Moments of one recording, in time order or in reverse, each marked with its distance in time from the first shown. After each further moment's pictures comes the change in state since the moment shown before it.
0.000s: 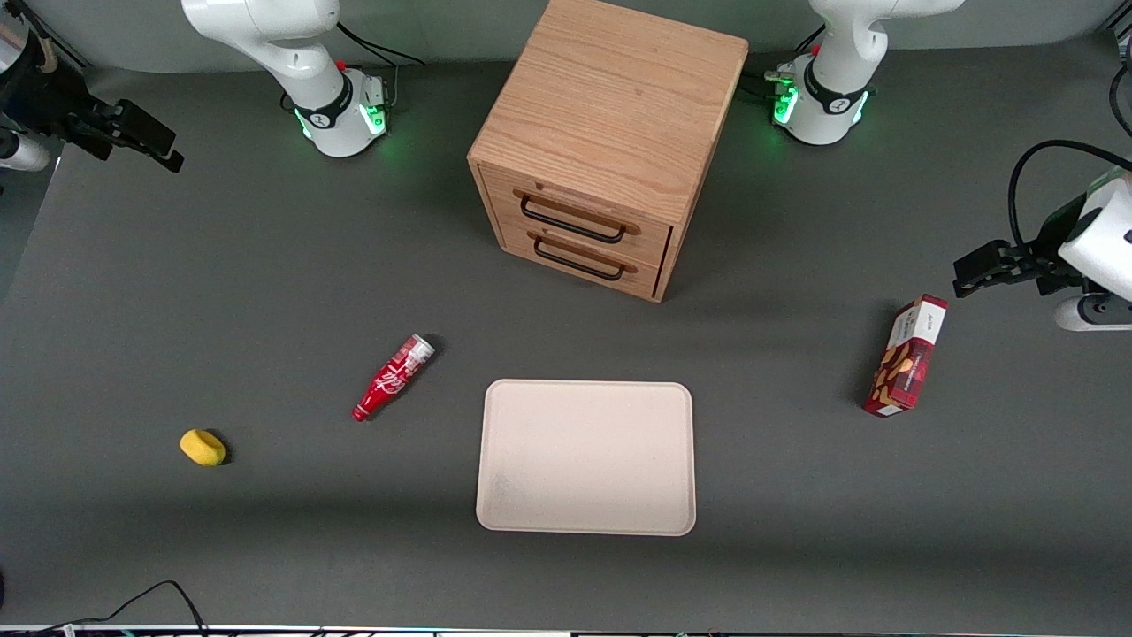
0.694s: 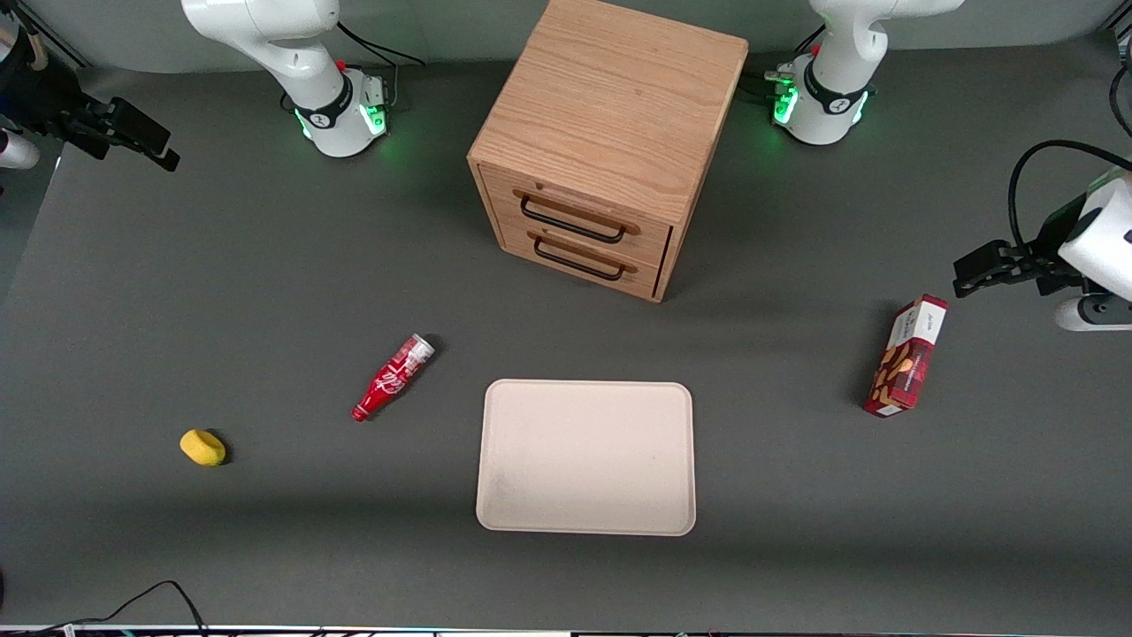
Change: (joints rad) arm 0.001 0.000 -0.007 0.006 0.008 0.000 -0.001
